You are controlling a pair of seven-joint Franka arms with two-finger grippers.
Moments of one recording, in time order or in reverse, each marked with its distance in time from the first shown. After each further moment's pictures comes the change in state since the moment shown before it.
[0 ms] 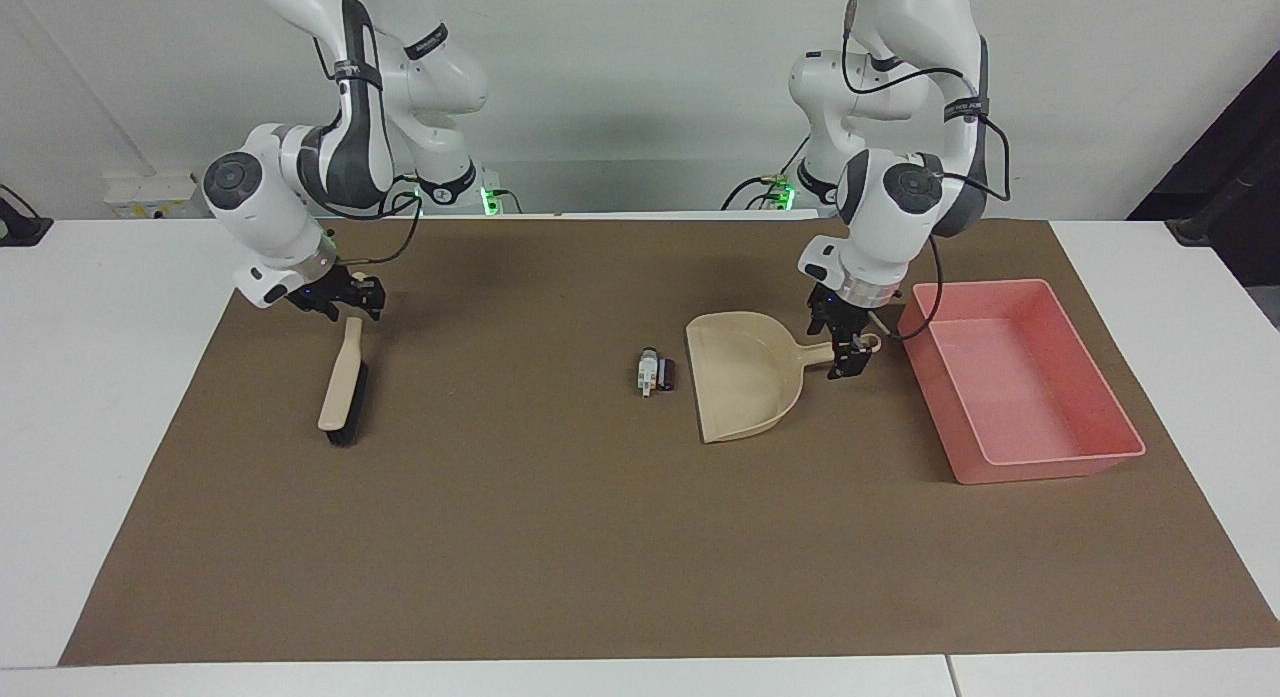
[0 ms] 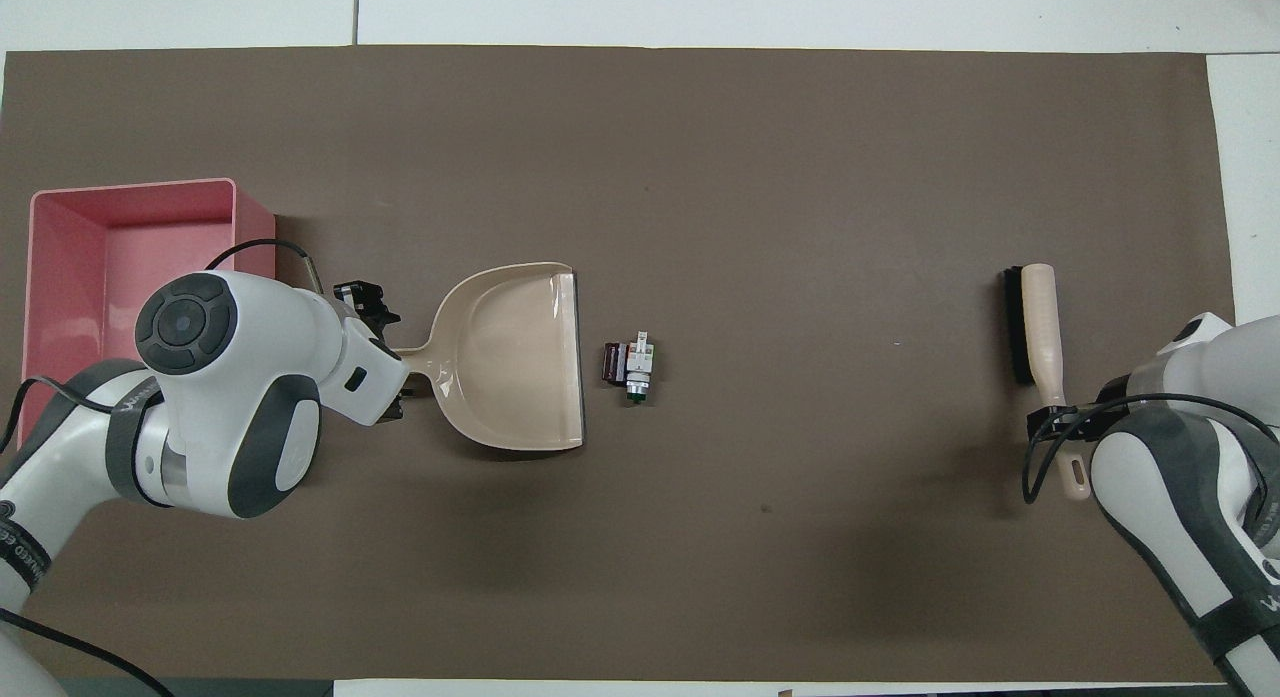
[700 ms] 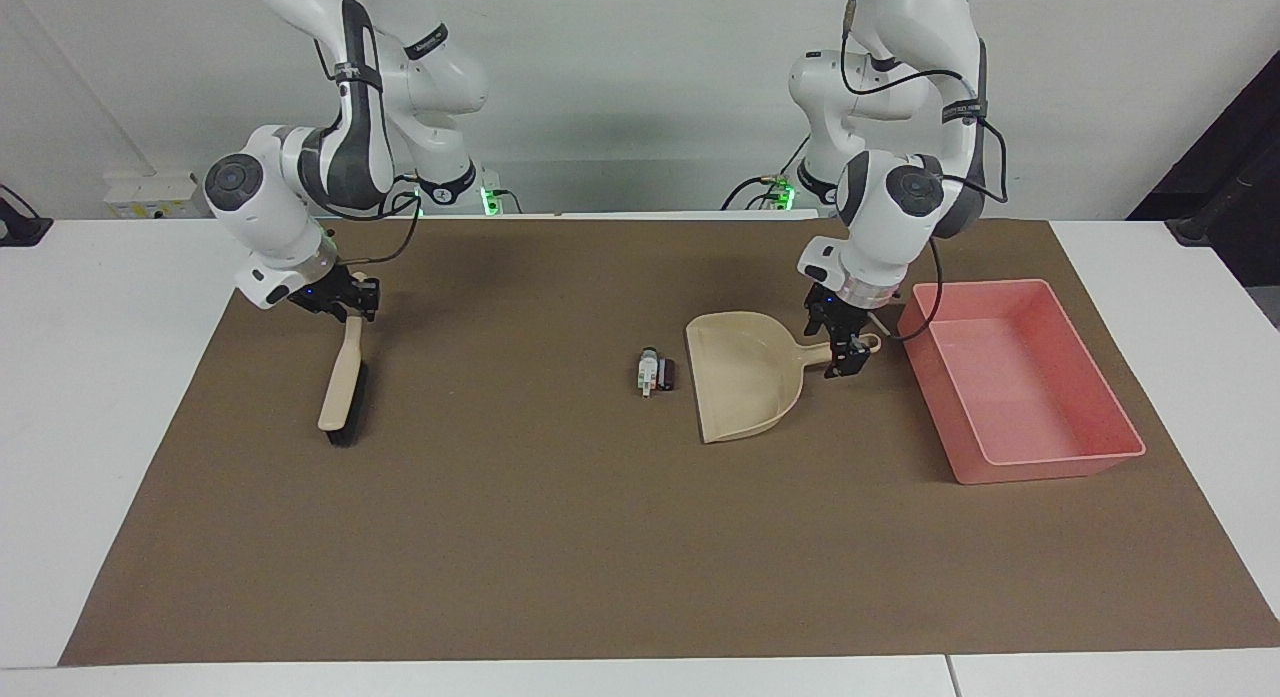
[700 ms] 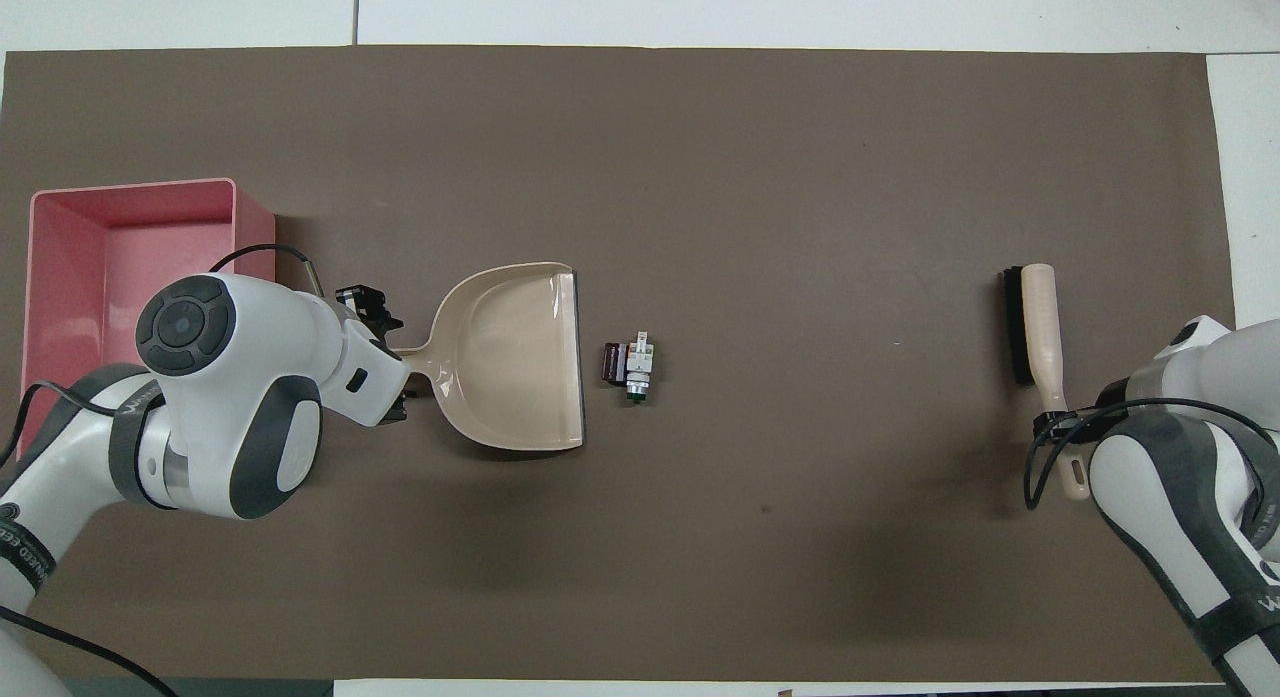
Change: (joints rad) left arm 0.000 0.004 0.000 -0.012 -0.011 0.001 -0.006; right arm -0.006 0.000 -0.001 -0.015 0.000 0.013 -0.034
